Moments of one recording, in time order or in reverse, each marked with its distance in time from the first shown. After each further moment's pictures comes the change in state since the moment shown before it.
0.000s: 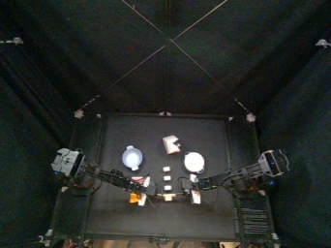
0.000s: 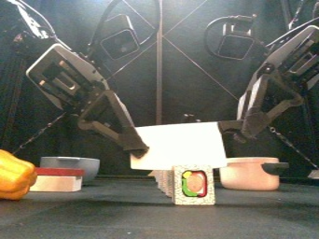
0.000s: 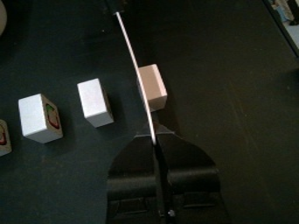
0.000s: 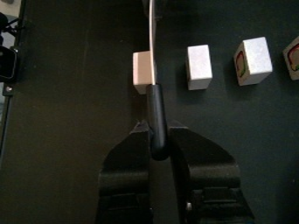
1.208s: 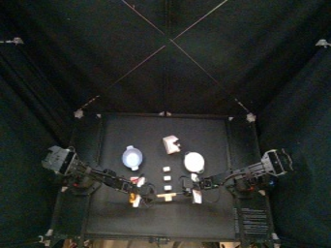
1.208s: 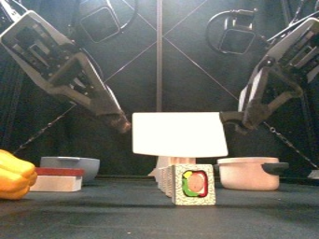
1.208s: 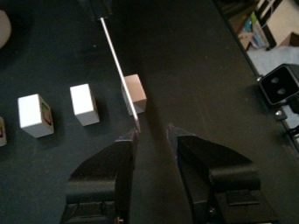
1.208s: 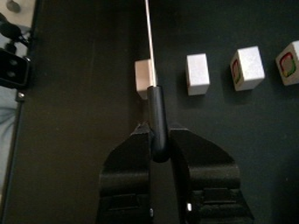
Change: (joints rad) left arm -0.018 -0.190 0.130 -0.101 -0.150 -0.002; right arm -0.008 -0.092 -0.029 0.023 0.051 0.002
